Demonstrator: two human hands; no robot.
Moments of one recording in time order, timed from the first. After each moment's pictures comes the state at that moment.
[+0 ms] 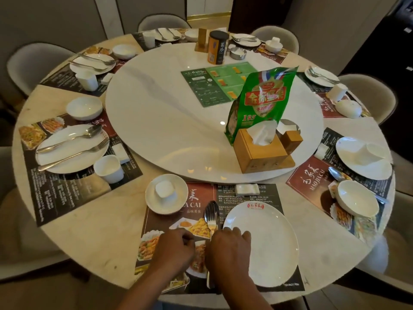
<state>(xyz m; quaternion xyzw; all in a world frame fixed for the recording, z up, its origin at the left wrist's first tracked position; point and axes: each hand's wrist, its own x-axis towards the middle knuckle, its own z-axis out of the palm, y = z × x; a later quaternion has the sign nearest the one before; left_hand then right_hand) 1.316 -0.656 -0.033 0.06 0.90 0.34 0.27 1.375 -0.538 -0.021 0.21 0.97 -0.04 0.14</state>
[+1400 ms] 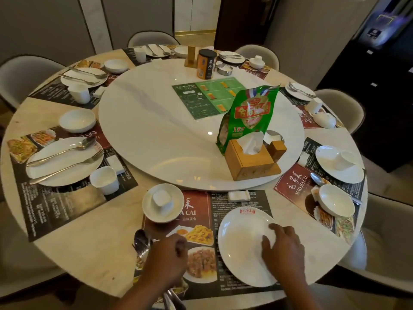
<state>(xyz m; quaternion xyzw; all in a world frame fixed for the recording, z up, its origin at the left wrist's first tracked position) 1.318 -0.682 -0.021 0.10 0.89 0.38 0.24 1.435 -0.429 -0.021 0.40 0.91 -0.10 -0.01</state>
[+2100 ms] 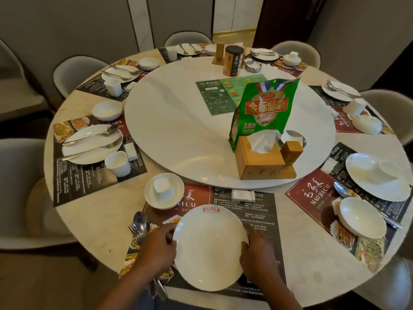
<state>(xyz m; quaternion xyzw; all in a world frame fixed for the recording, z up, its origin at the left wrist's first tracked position) 1.342 -0.655 -0.024 -0.01 0.90 0.38 0.21 1.417 -0.419 -0.057 0.26 0.91 -0.31 0.06</state>
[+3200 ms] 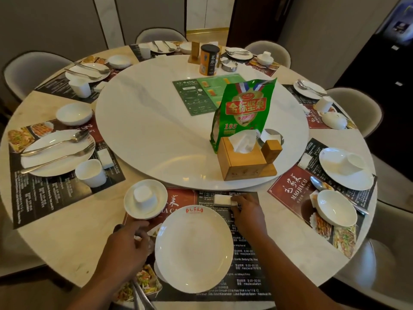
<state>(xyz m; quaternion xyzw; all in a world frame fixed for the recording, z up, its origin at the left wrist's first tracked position) 1.314 -0.683 -0.004 0.03 0.93 0.35 0.13 1.342 -0.369 -0.062 0.21 0.95 -0.24 -0.06</state>
